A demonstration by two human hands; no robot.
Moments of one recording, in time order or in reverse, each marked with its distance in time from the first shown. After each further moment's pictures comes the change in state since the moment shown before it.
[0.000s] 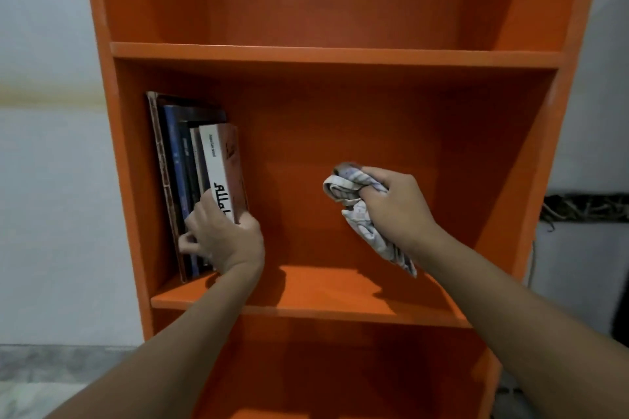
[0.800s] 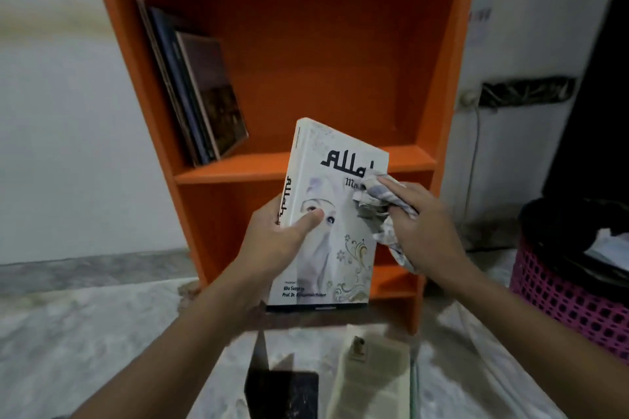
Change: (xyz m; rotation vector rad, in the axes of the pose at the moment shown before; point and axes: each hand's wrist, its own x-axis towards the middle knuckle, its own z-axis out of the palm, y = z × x) left_hand -0.158 -0.022 -0.188 -0.502 -1.135 -0.173; right_hand -0.238 0.057 -0.024 -0.094 0.123 0.030
